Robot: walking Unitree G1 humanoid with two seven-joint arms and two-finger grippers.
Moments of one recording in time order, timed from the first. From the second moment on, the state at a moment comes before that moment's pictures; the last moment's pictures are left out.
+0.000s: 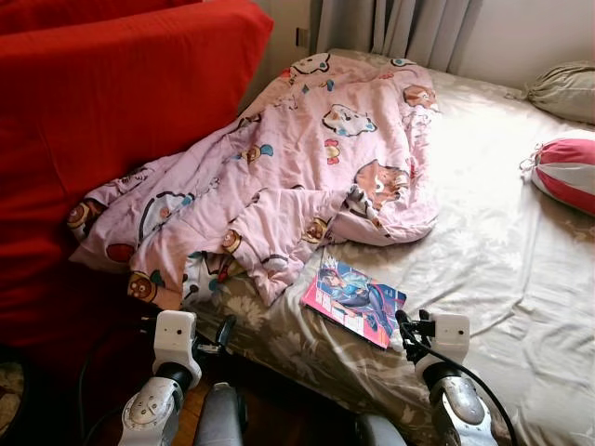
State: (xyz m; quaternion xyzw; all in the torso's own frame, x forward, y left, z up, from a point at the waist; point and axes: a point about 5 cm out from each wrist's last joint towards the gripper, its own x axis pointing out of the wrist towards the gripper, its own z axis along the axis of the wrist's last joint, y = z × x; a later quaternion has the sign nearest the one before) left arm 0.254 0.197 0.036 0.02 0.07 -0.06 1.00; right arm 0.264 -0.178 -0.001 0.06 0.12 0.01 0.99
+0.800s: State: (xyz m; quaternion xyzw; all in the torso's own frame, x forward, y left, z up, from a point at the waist) left arm 0.257 0.196 0.037 0.02 0.07 -0.06 1.00; right arm 0.262 -0.168 -0.005 0.08 0.13 0.04 0.99
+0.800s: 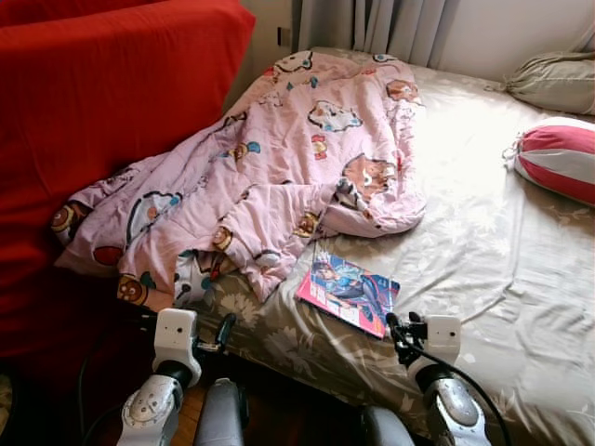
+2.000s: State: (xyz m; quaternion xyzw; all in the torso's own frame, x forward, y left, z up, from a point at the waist) left arm 0.256 0.187 0.041 0.02 0.07 -0.08 0.99; right arm 0.282 -0.202 -0.005 0.01 0.22 0.01 0.97
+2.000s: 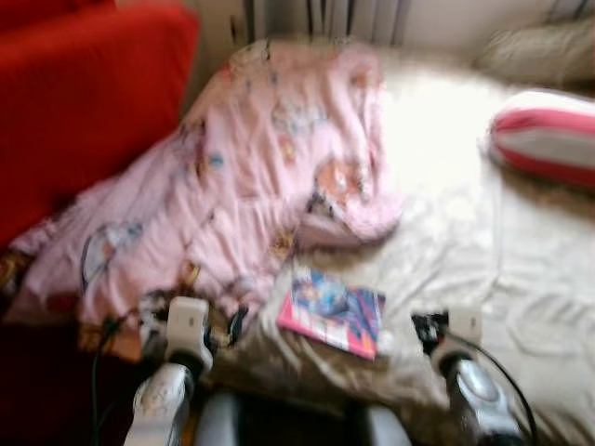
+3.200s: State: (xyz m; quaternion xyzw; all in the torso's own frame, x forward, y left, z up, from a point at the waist) left arm 0.208 0.216 0.053 0.05 0.11 -0.07 0.99; right arm 0.342 -0.227 0.070 -0.33 0.26 0.25 0.88
